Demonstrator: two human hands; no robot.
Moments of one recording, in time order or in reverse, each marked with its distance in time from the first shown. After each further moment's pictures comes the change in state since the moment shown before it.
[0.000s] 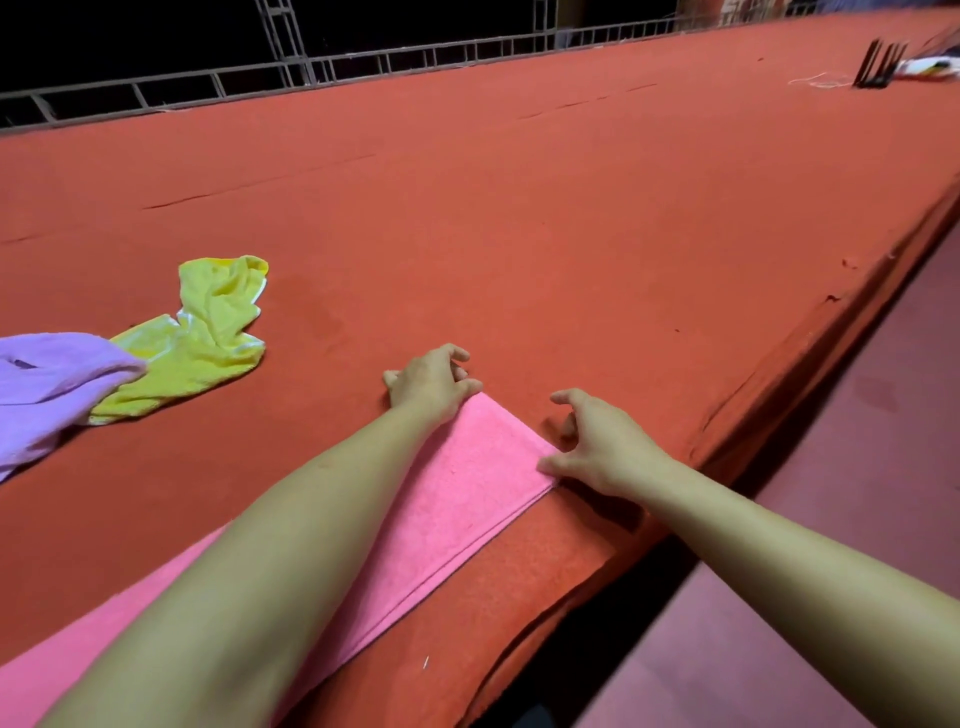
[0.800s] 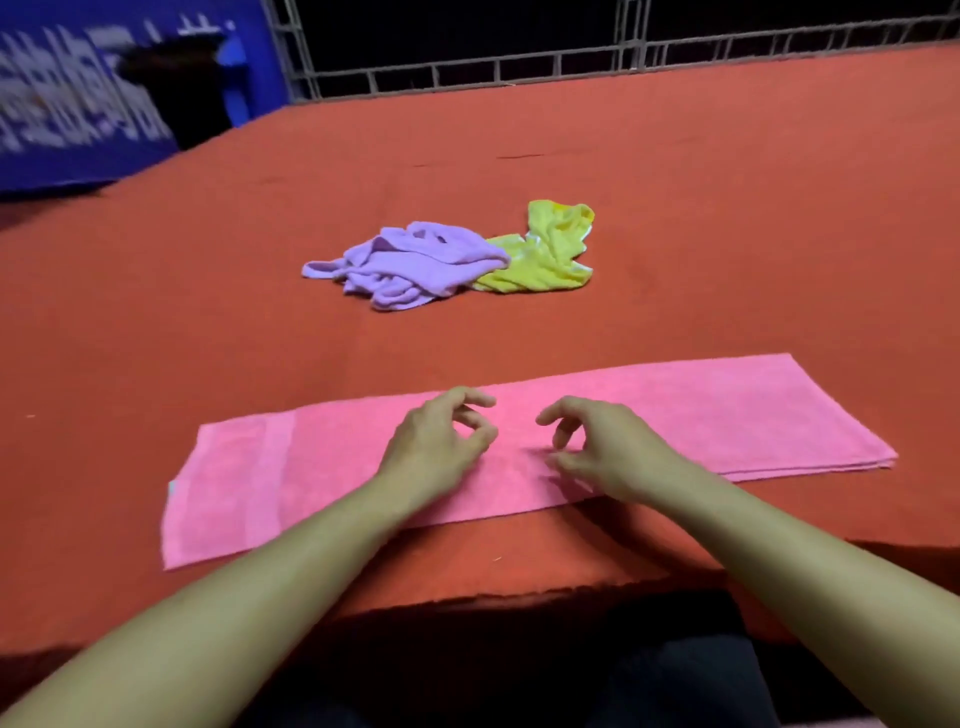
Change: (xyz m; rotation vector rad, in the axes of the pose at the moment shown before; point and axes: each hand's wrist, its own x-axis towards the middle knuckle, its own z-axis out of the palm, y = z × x) left_hand -0.335 -0.180 -0.146 -0.245 0.350 -0.229; right_hand -0.118 -0.212 0.127 -0.016 -0.331 -0.686
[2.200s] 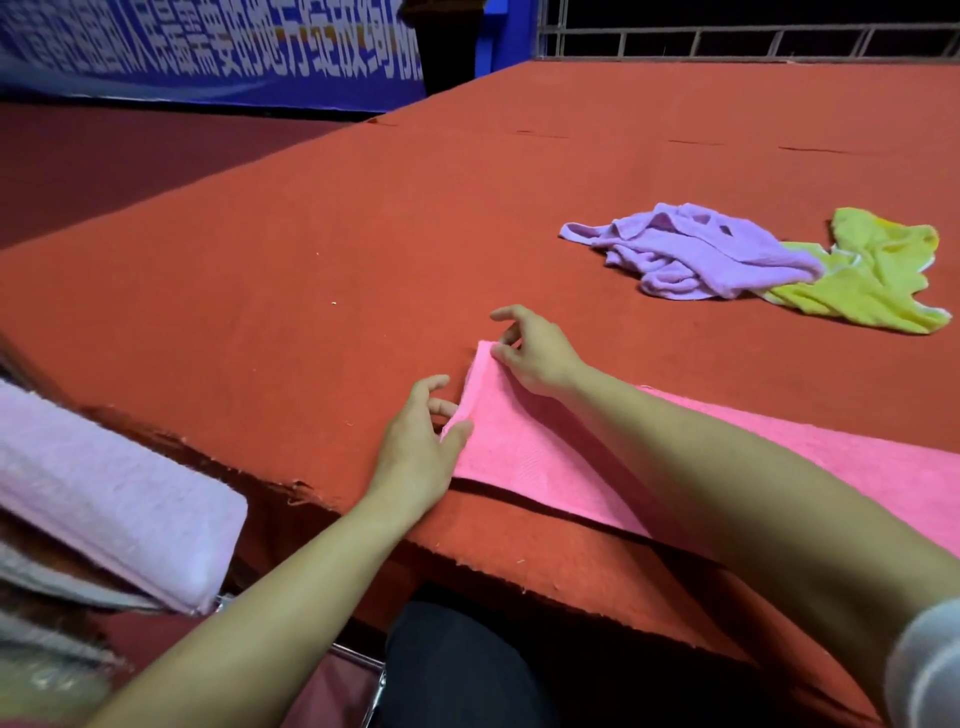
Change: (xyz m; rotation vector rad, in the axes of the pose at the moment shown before) left_hand -0.119 -0.174 -0.180 -0.011 0.513 -0.438; right_hand 0.211 -0.267 0.217 0.239 -0.097 -0.421
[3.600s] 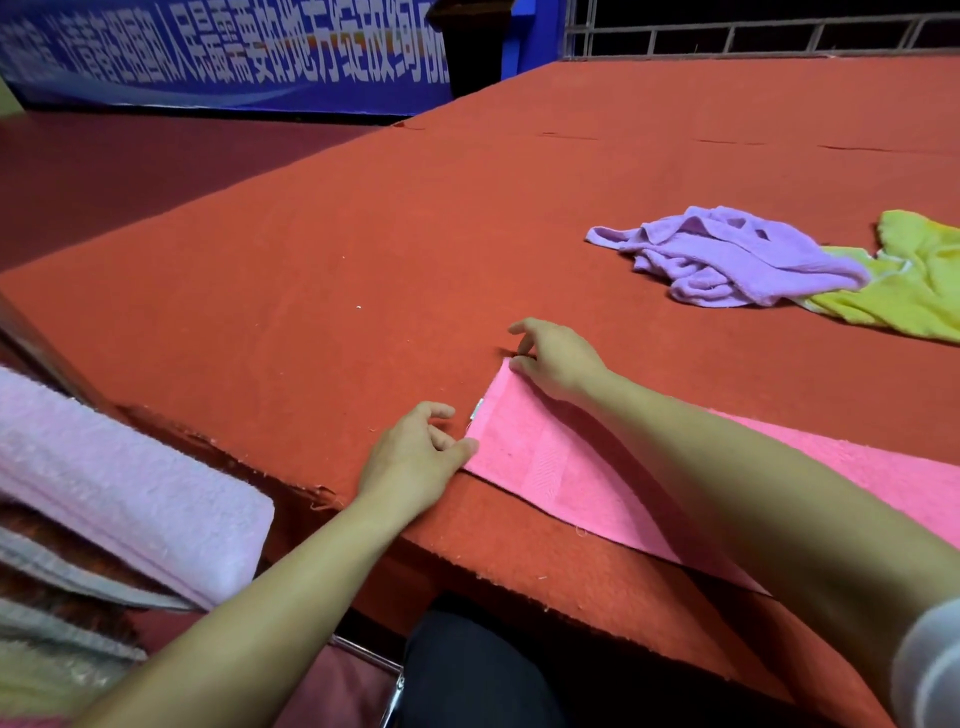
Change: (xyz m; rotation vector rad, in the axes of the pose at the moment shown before) left_hand 0.008 -0.014 -0.023 0.192 -0.057 -0.138; right_hand 0.021 0.015 0.008 -0.265 -0.107 -0.036
